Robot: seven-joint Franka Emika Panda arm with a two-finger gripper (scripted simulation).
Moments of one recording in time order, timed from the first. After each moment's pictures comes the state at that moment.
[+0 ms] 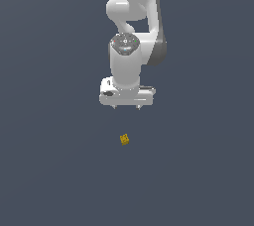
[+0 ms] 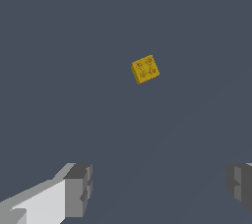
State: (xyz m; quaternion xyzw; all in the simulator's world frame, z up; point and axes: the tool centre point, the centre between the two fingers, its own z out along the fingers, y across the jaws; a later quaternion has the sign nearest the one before) arm -0.008 -0.001 0.162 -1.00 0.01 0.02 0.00
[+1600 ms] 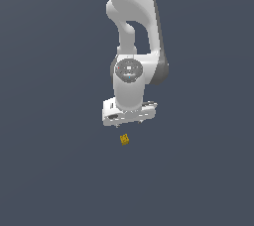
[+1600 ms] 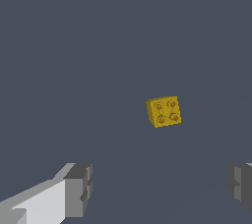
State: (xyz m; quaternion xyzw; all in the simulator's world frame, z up) arm 0.045 0.008 0.120 -1.00 -0.09 0.01 0.01
